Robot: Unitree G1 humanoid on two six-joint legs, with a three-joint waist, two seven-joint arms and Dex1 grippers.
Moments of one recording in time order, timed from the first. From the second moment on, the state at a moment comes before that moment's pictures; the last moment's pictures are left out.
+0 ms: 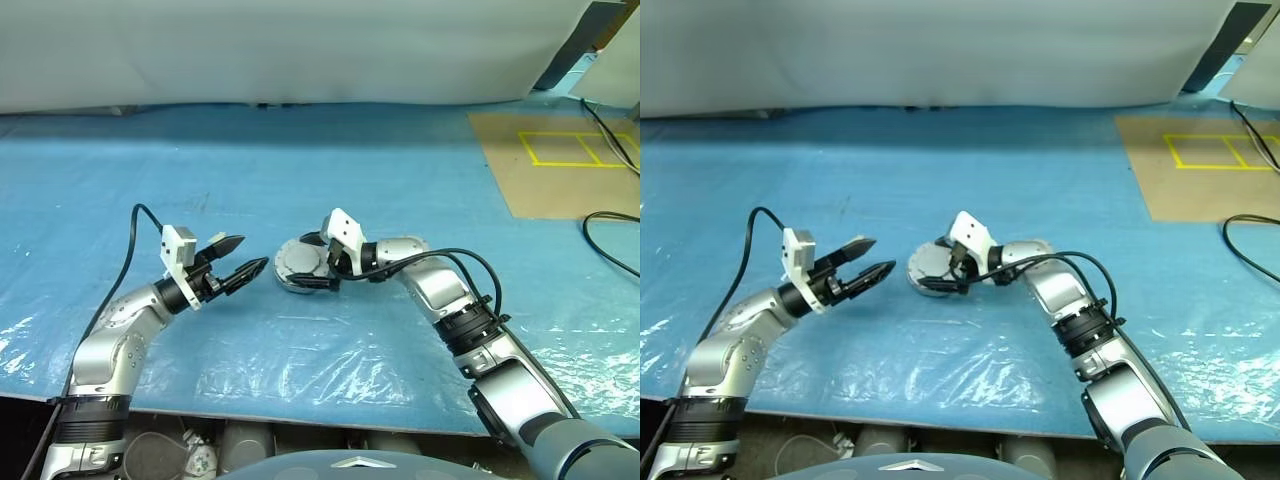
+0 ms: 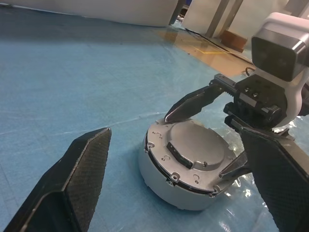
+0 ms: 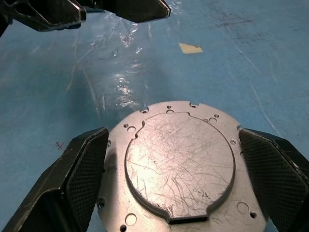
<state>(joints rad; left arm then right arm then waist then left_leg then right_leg) -0.10 0.45 0.15 -0.09 -0.61 0.35 -0.89 -0.60 -0.31 0.39 0.22 0.13 0.32 0.93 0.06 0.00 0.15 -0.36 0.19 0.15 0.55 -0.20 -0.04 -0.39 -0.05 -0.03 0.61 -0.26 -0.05</state>
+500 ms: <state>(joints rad) -0.11 0.45 0.15 -0.09 -0.59 0.35 -0.89 -0.60 -0.29 0.38 0.26 0.07 0.25 0.94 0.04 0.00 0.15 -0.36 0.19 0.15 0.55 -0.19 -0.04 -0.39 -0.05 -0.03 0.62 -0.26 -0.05</state>
